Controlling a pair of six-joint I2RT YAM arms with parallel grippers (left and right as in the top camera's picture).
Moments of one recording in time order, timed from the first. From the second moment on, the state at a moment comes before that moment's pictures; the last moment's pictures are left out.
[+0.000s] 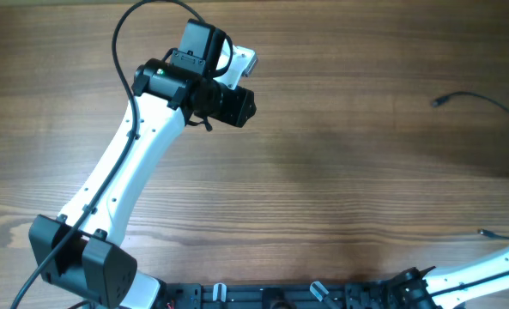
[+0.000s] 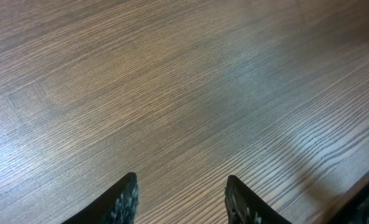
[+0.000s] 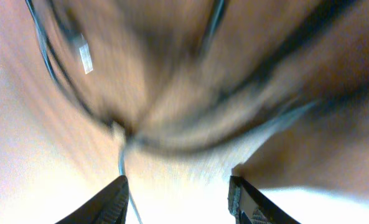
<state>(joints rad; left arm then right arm) -0.39 1.68 1.57 -1.01 0.30 0.01 -1.06 2.13 1.35 -0.34 -0.59 1.03</state>
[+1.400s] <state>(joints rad) -0.42 1.74 1.57 -0.91 0.33 0.03 -0.45 2.03 1.33 -0.31 -0.40 0.96</state>
